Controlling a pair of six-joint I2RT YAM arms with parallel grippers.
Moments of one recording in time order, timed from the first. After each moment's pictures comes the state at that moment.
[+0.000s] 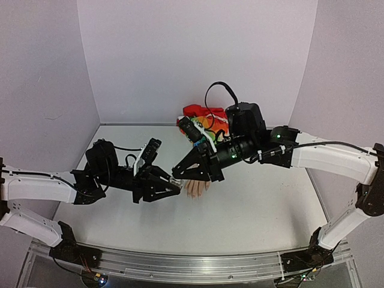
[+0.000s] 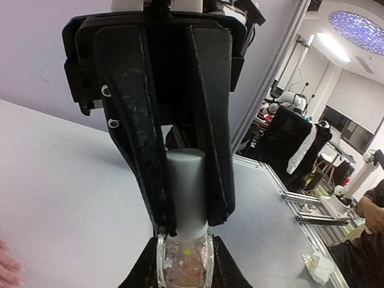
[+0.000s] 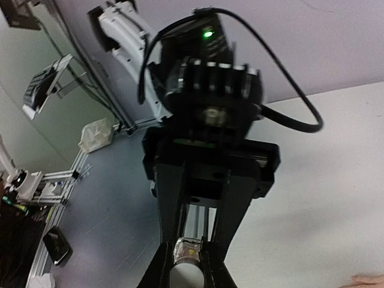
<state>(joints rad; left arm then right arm) -0.95 1.22 0.62 0.63 0.82 -0.38 1.01 1.53 1.35 -0.23 -0.77 0.05</state>
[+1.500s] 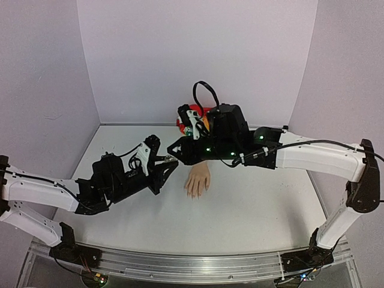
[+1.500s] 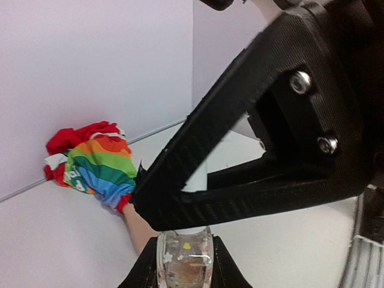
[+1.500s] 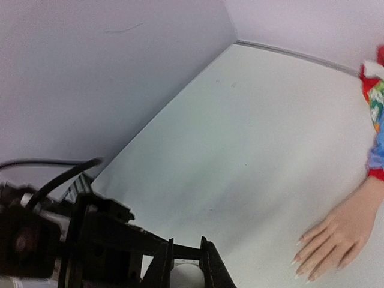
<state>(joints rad) -1.13 1.26 0.59 0.65 -0.26 -0.02 1.09 1.67 1.48 -0.24 0.00 0.47</state>
